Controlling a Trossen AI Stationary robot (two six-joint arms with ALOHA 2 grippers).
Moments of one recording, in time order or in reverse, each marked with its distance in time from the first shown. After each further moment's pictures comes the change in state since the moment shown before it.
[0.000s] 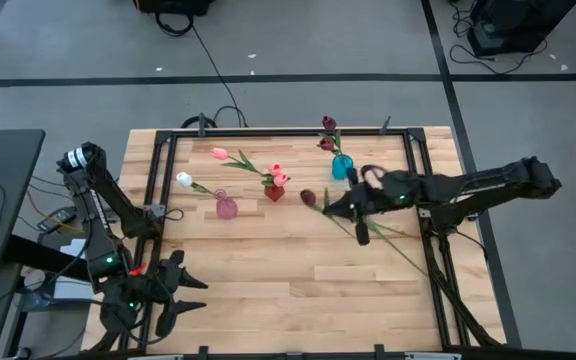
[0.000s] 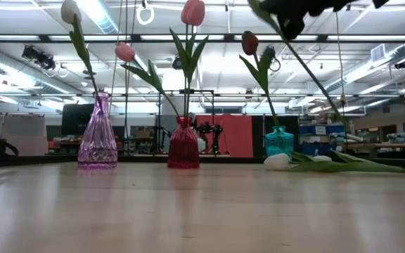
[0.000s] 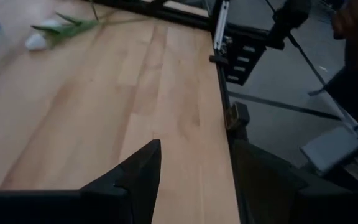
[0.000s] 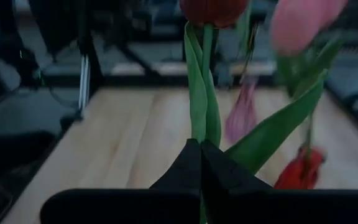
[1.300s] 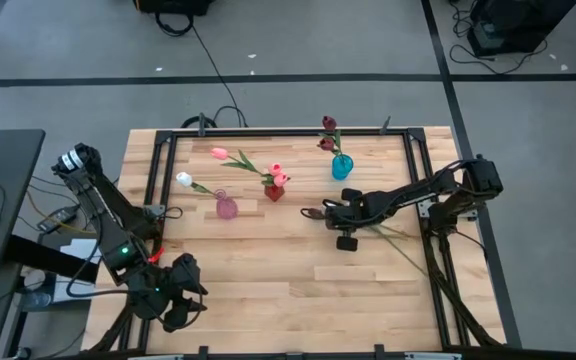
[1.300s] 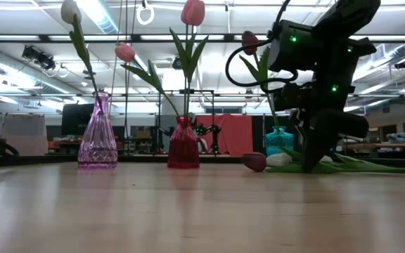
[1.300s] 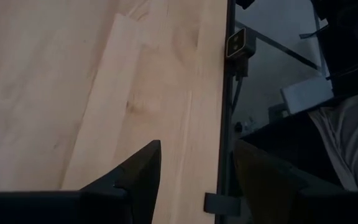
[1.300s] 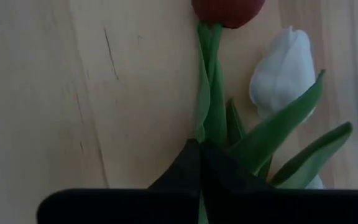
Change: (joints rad) left arm 0.182 -0.006 0.000 -0.095 0.488 -0.170; right arm -0.024 0.565 0.053 -0.557 0.216 0.138
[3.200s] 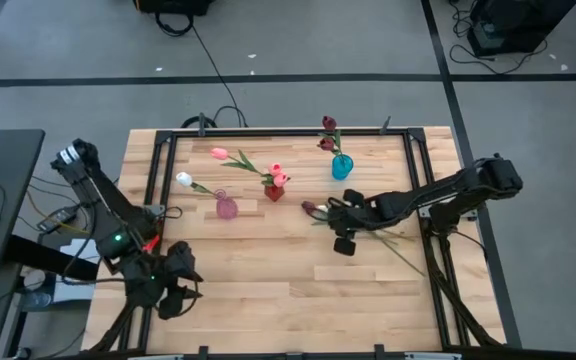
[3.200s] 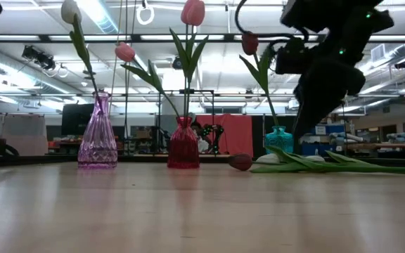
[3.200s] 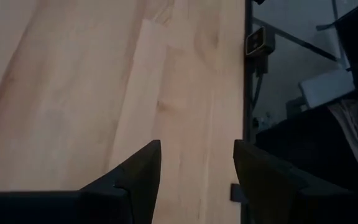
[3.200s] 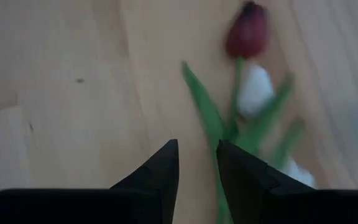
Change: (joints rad) left arm 0.027 -0.096 0.000 -0.143 0.000 0.047; right arm 0.084 -0.167 -0.002 0.051 0.028 0.143
